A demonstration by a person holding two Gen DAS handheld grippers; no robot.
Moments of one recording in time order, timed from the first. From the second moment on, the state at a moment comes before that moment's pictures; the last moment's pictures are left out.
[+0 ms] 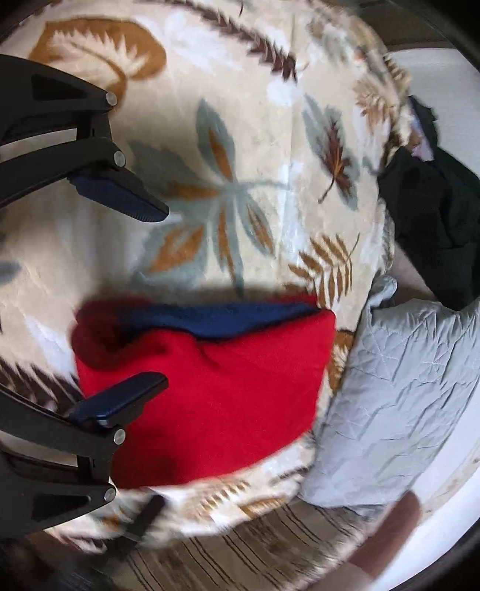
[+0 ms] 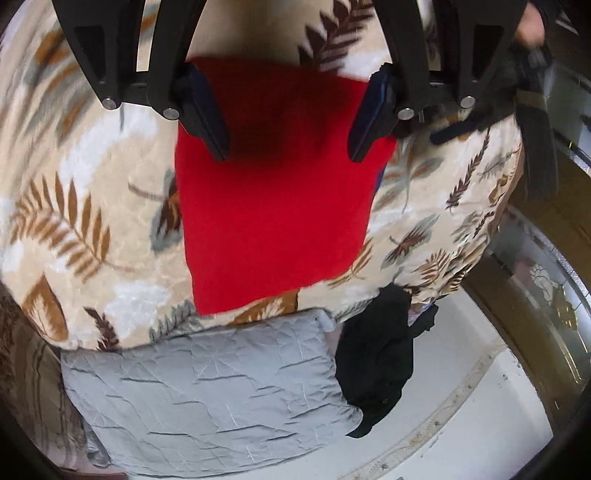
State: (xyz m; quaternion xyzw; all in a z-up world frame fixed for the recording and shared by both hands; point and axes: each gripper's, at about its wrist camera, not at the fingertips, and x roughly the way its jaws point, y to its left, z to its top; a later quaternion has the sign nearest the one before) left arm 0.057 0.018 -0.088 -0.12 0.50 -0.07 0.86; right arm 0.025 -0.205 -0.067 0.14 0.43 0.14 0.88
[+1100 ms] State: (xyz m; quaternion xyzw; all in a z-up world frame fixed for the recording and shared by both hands) left arm 0.093 0.027 -0.093 -0.18 0.51 -0.10 0.83; right arm -0.046 -0.211 -0.056 0.17 0.40 0.17 0.89
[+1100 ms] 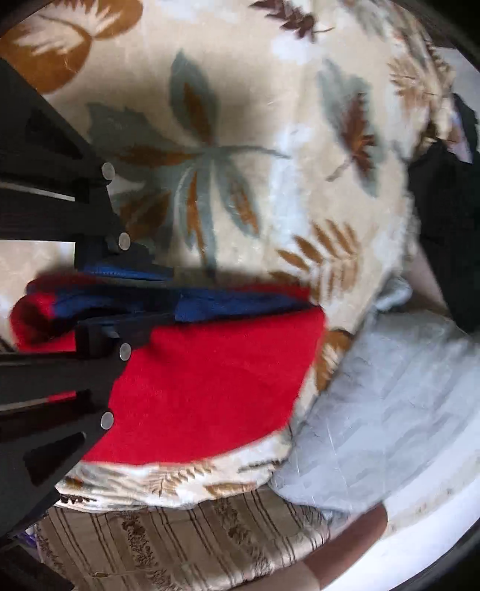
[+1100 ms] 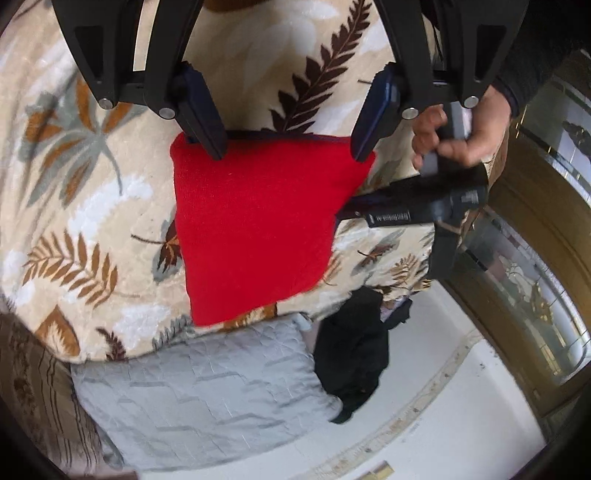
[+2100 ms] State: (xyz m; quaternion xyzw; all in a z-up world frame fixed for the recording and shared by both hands) left arm -0.069 0.032 -0.025 0.00 0.40 0.02 0.91; right arm -0.086 -0.195 -0.032 0.08 0.38 0.04 0.92
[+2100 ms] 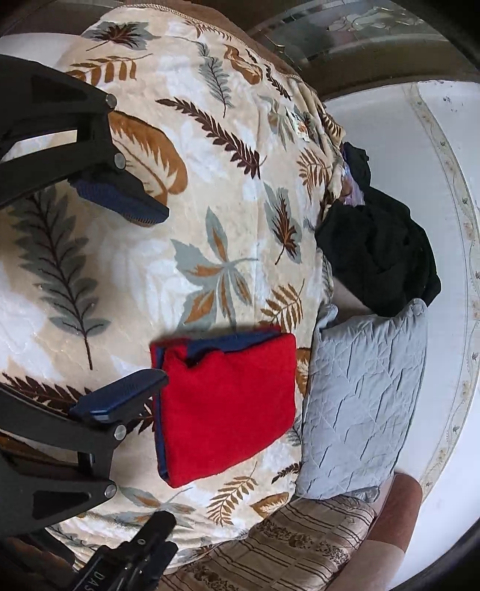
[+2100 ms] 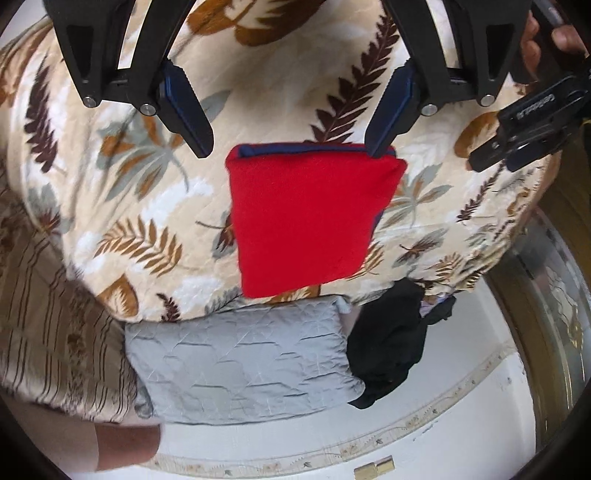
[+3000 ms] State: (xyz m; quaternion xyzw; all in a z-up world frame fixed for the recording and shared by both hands) left arm -0.070 0.005 0.013 0.01 0.37 0.00 0.93; right arm -0.078 -0.193 -0.021 0.05 0.38 0.03 0.92
